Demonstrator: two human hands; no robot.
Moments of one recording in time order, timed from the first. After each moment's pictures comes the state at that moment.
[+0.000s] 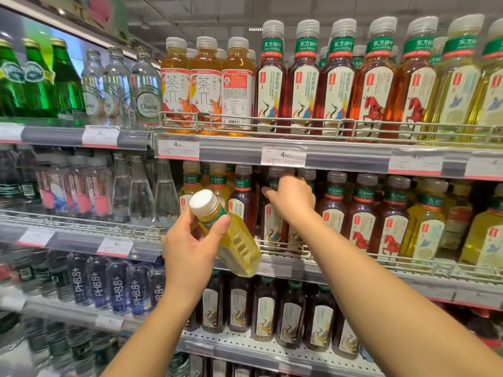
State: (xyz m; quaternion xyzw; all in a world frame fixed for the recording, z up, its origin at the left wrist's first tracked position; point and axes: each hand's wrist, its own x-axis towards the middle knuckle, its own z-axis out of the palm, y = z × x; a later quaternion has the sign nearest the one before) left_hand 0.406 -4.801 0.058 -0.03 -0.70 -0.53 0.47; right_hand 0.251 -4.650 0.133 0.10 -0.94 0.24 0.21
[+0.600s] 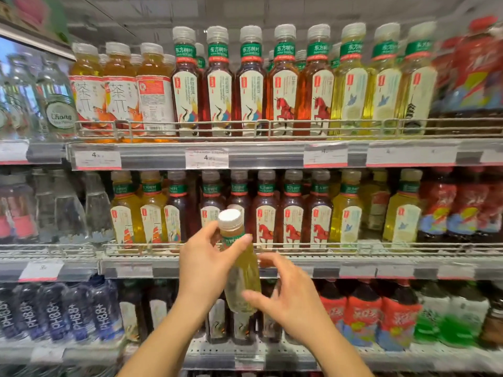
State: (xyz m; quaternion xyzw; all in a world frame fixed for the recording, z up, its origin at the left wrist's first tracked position) left_hand 0.384 -4.672 0.059 -0.05 -0.79 -0.50 0.35; right_hand 0.379 -4.498 0.018 0.22 -0.89 0.39 0.13
